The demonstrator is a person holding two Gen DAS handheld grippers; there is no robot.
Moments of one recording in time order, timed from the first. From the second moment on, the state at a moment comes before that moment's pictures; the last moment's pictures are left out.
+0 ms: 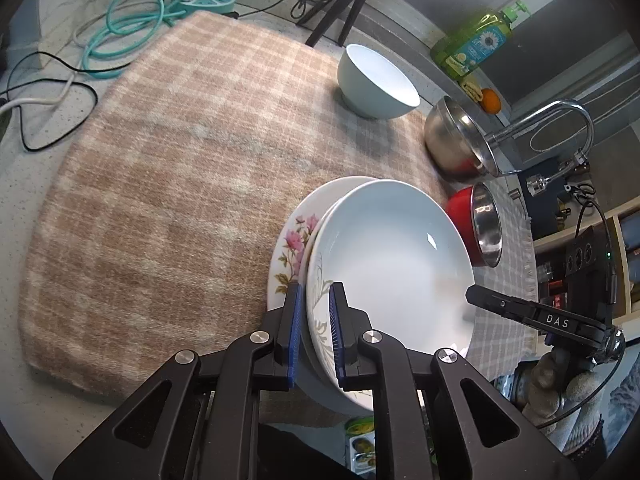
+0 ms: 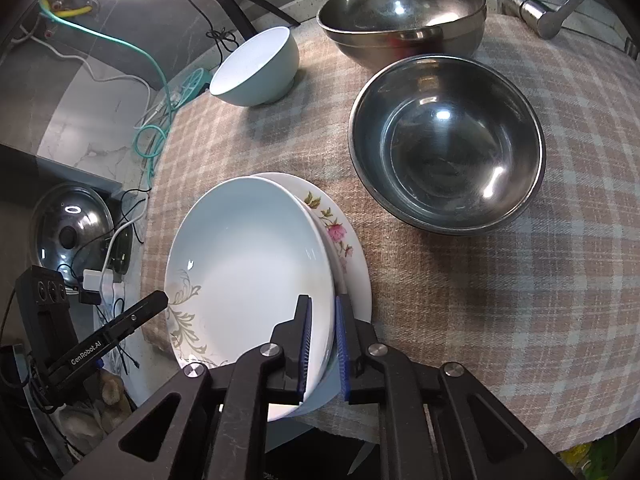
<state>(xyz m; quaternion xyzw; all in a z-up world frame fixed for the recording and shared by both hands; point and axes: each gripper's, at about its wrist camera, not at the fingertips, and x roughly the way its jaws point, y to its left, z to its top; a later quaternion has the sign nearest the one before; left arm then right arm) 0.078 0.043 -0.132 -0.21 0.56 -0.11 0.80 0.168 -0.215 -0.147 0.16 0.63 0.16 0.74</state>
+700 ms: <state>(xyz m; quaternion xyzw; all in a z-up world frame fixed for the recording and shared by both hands) 0.075 0.079 -0.091 -0.21 0.51 -0.10 0.83 0.109 -0.269 -0.083 0.17 0.53 0.07 0.83</state>
